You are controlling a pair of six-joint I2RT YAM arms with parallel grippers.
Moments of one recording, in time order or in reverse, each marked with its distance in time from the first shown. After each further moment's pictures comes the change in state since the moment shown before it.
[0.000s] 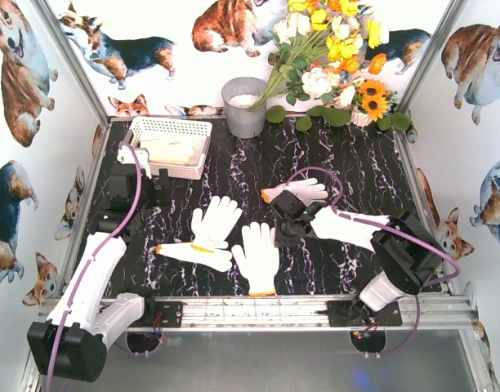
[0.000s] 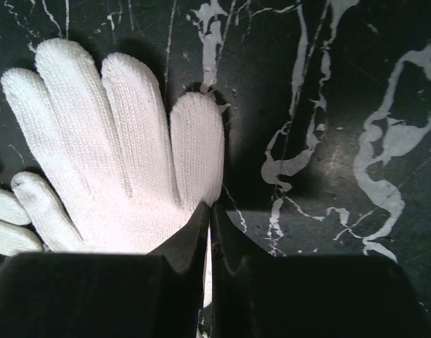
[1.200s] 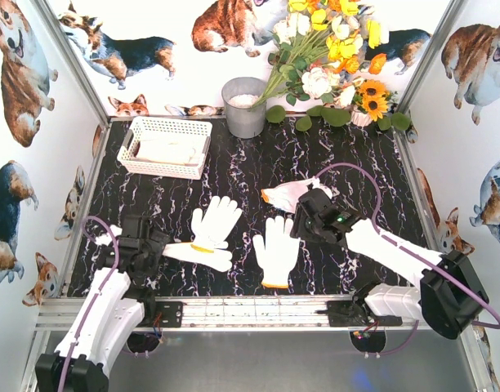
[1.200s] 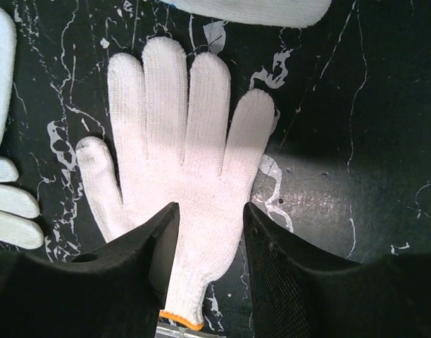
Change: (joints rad) left arm 0.009 -0.266 -0.369 -0.400 -0.014 -1.186; right arm -0.114 -0.350 -0.127 -0.058 0.091 -0.077
